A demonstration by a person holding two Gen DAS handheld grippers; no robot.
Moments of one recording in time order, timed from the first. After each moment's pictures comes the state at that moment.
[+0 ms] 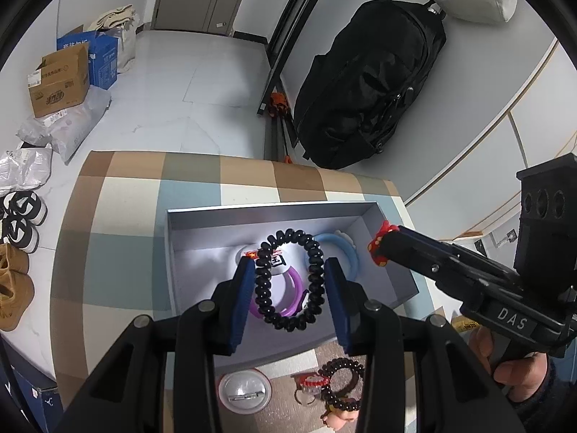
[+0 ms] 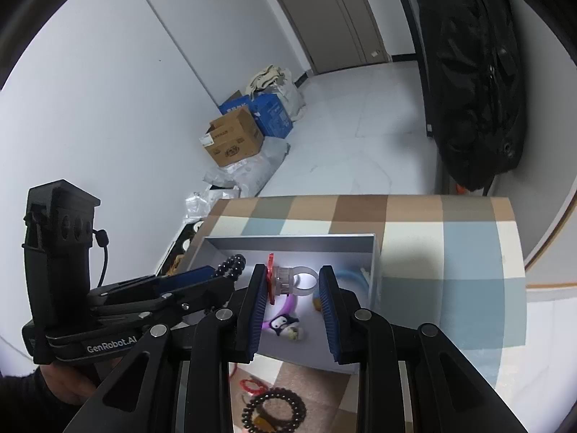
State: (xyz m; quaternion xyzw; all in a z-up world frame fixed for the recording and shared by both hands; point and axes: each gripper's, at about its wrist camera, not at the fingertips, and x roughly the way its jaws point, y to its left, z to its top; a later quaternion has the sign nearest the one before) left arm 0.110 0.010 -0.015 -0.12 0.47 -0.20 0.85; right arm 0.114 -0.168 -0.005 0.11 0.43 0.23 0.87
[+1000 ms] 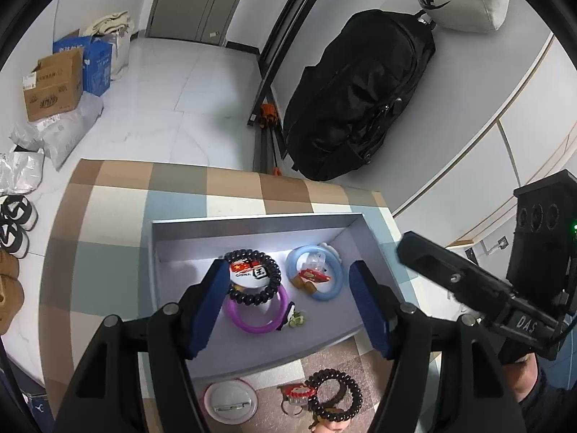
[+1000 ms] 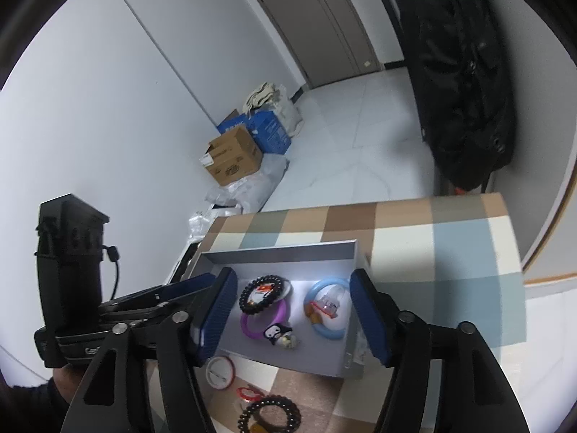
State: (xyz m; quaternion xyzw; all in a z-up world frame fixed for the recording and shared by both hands) left arm 0.106 0.009 -0.009 -0.13 0.45 -0.22 0.86; right arm 0.104 -0.190 0.001 0.14 0.39 0.22 0.88
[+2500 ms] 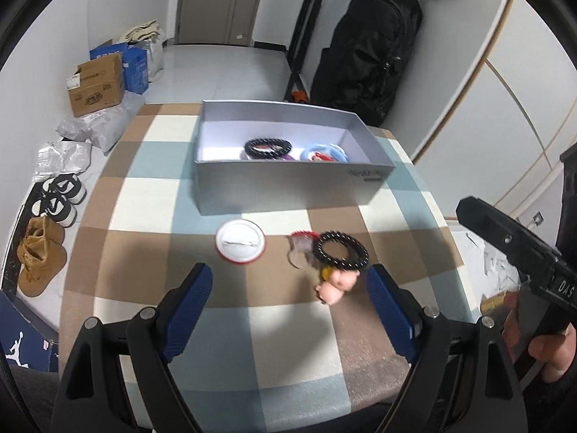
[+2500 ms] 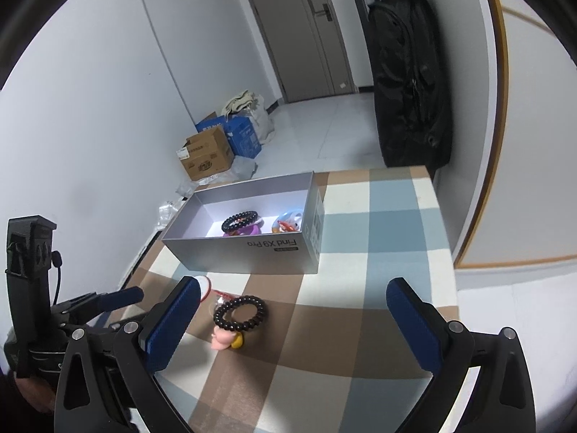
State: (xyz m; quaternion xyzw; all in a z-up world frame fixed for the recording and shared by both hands) left arm -0.007 0.006 -0.024 -0.07 0.46 -0.15 0.87; right arm -0.015 -0.211 0.001 0.07 0.36 0.16 0.92
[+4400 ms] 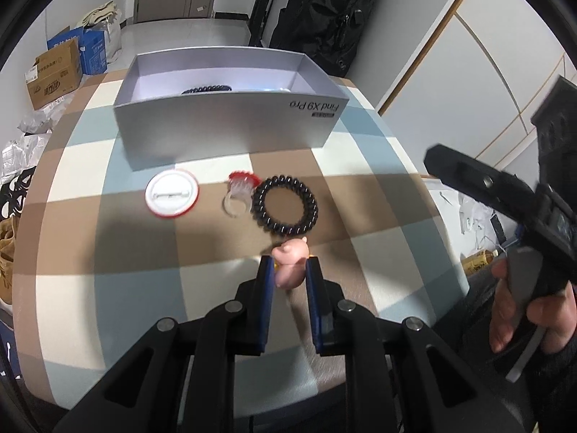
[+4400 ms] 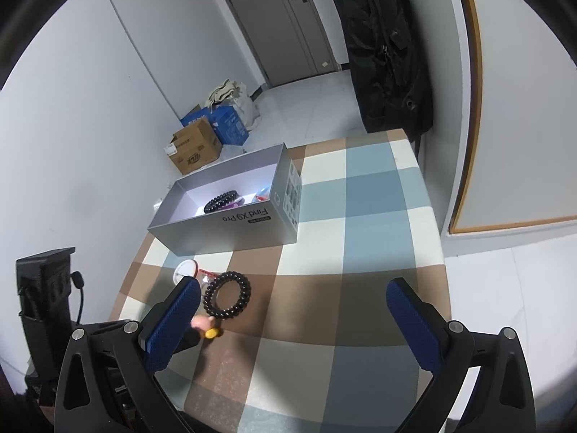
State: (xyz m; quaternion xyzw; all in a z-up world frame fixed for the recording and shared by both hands) left arm -0.019 -0.019 -0.041 -0.05 0.51 -0.22 0.83; right arm -0.014 -0.233 -0.017 0.12 0.41 0.14 0.89
